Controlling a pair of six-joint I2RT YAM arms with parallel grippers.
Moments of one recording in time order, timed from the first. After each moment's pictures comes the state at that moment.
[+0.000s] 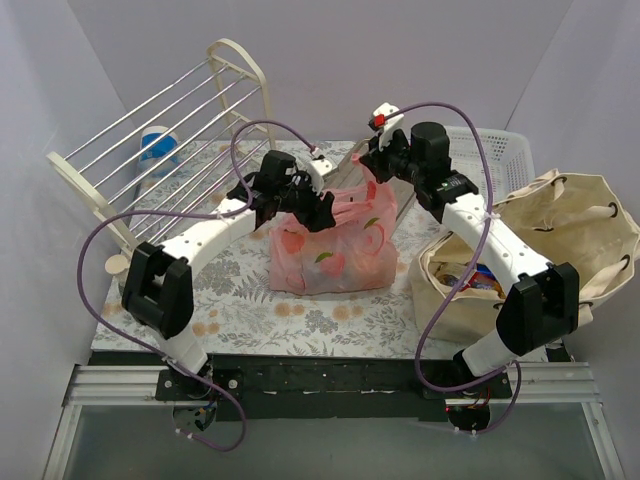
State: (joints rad) left arm -0.53 1.66 1.33 -0.29 0.56 0.20; right arm 0.43 1.53 1.36 -0.08 -0.32 -0.19
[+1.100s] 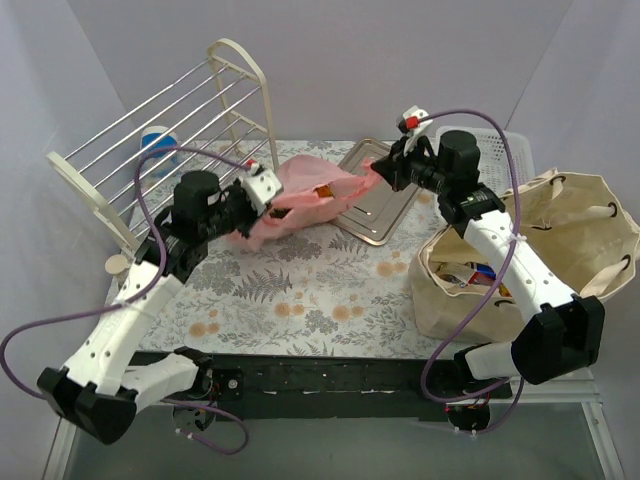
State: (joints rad) left arm -0.45 1.13 1.28 -0.42 0.29 0.48; right arm 0.35 1.37 1.30 -0.07 -0.46 -0.05
